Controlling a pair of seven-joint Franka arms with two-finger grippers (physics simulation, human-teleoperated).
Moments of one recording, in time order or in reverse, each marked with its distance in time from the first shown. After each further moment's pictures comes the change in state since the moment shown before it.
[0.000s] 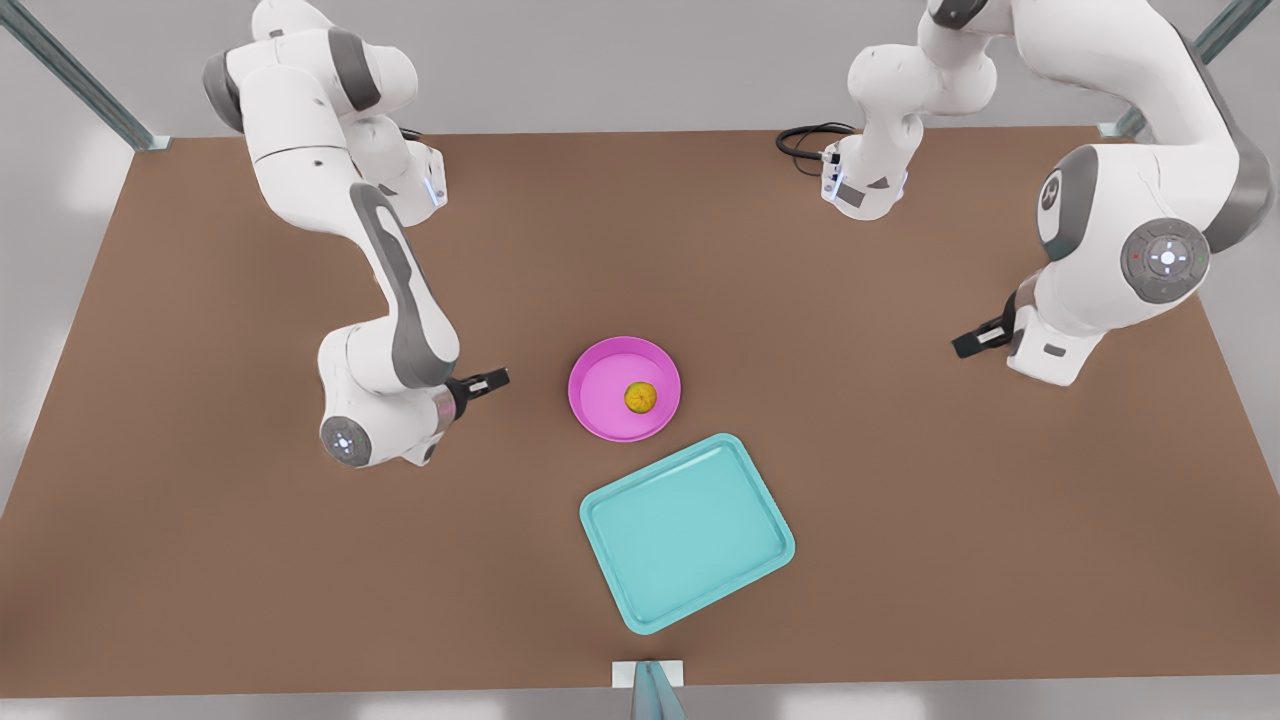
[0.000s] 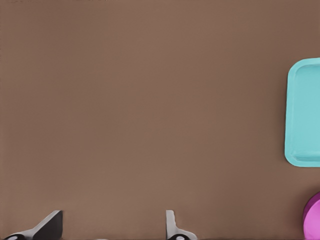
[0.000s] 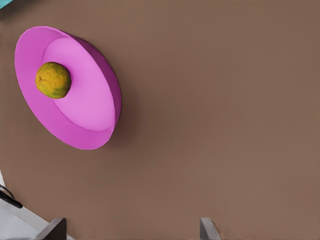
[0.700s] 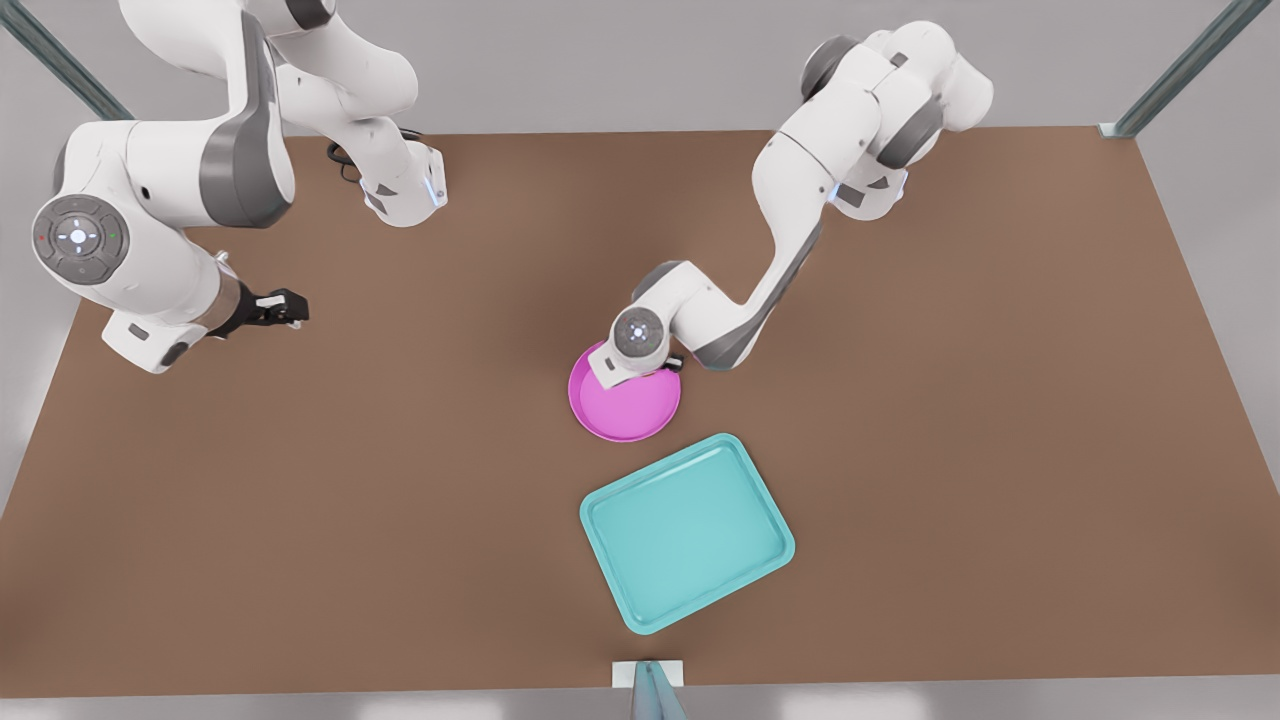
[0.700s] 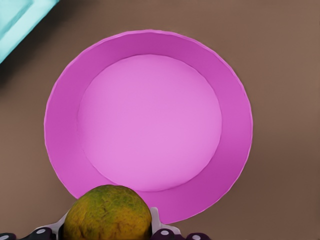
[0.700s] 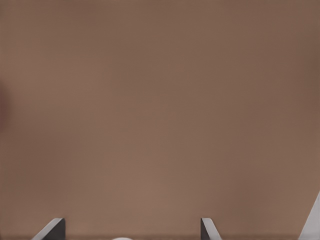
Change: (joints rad) left arm -0.522 0.605 -0.206 0.092 -0.140 0.527 -0.083; right arm -0.182 -0.347 -0.013 0.247 -0.605 -0.343 0.000
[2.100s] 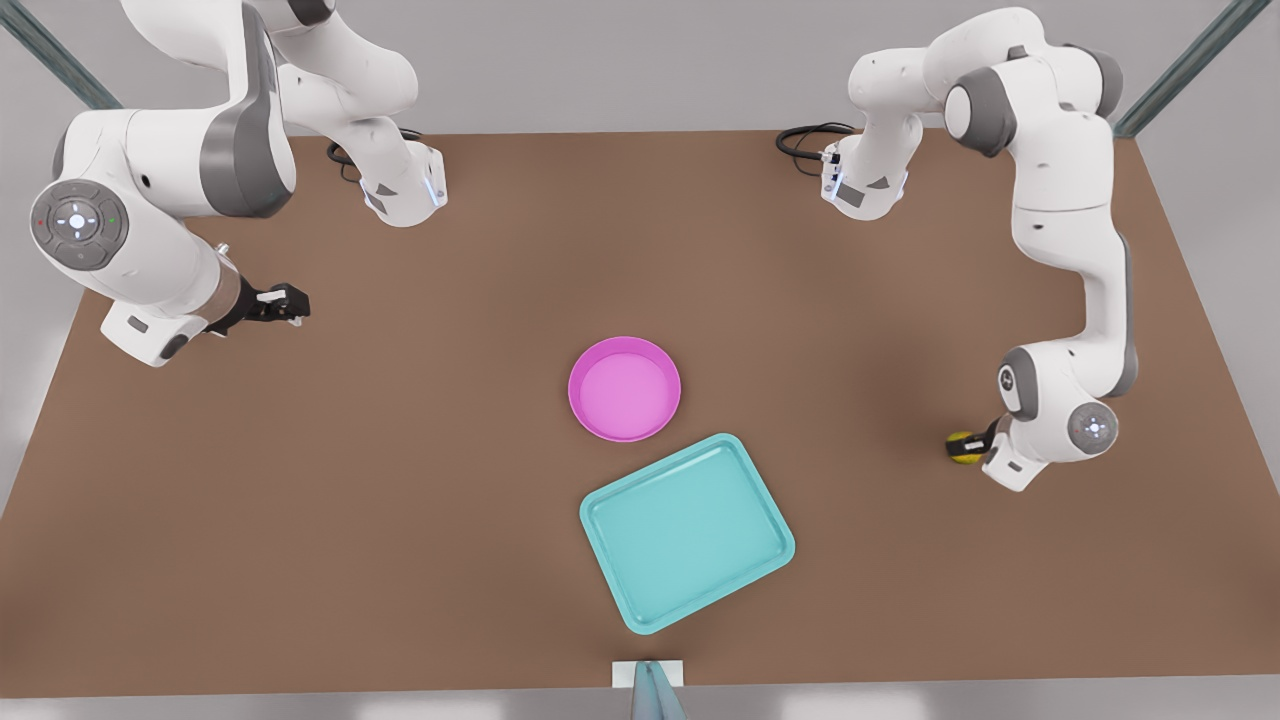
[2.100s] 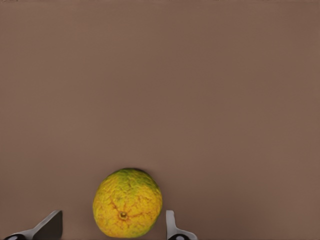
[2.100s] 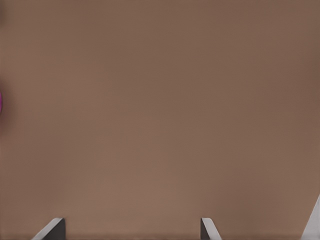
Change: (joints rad) left arm 0.683 -0.178 0.325 -0.455 0.021 0.314 0.523; right arm 0.010 -0.014 0.000 0.000 0.001 0.008 0.000
